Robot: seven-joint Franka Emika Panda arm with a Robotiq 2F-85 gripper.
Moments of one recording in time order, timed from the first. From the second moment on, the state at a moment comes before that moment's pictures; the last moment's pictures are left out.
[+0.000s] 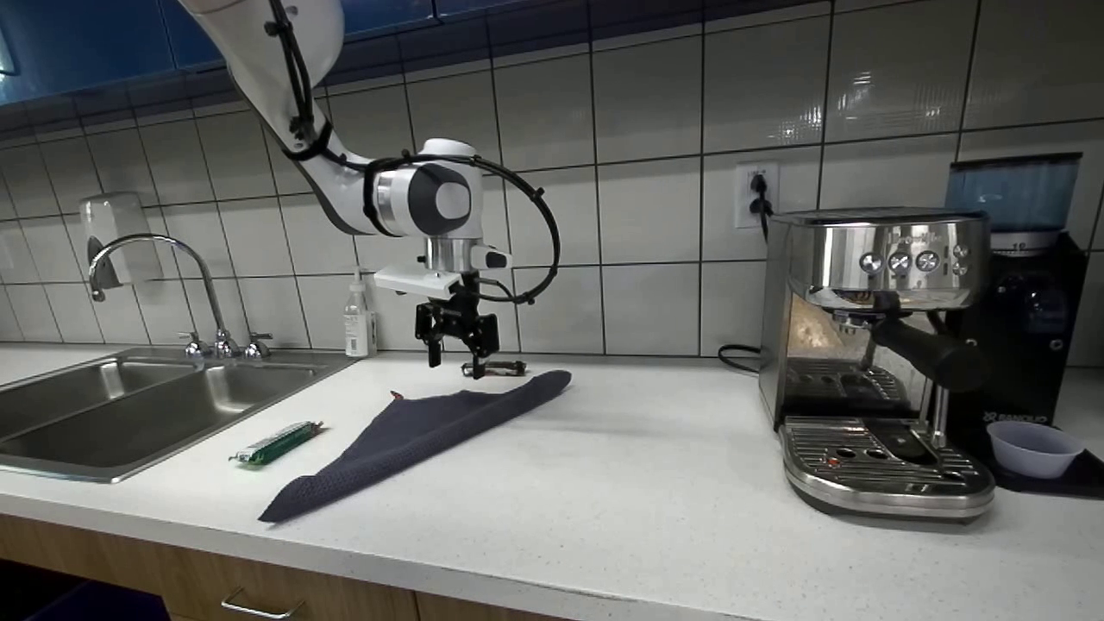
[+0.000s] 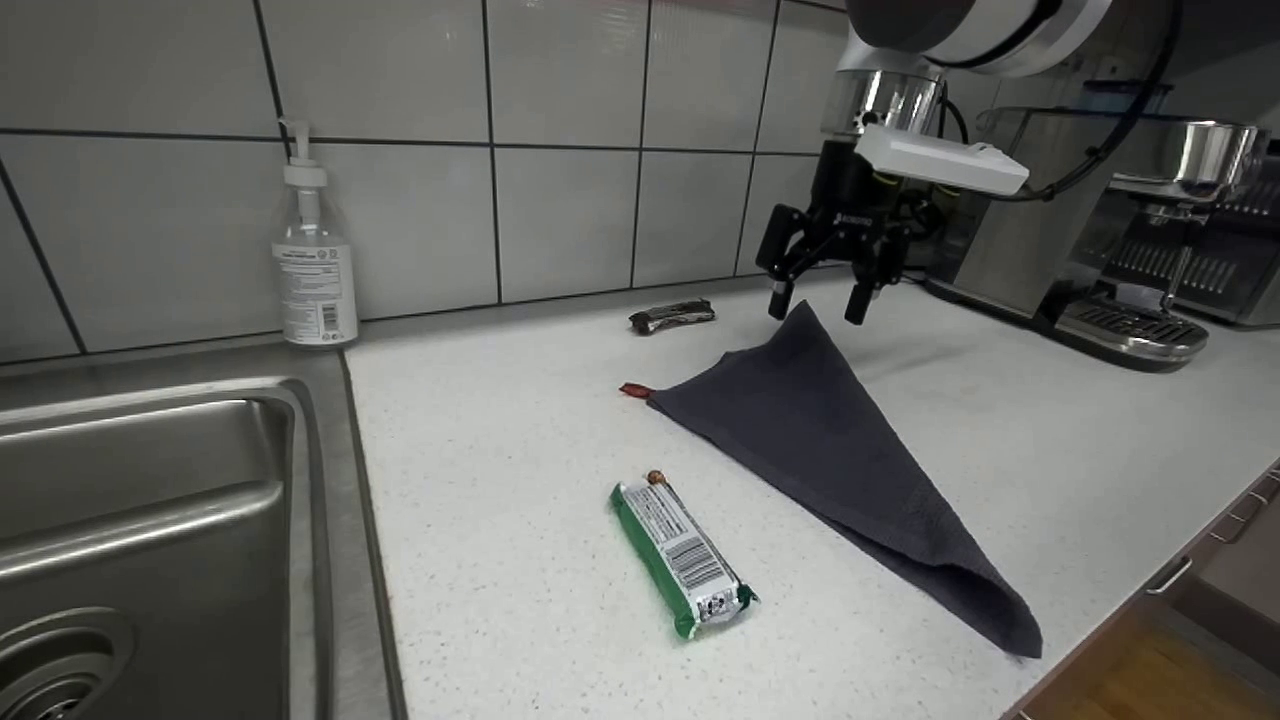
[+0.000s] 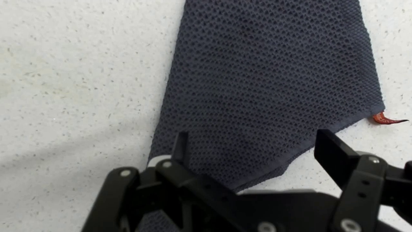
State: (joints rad) arm -0.04 0.43 -0.02 -1.90 0.14 2.31 0.08
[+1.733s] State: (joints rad) arm -0.08 0.52 -0.04 -1.81 0.18 2.43 0.10
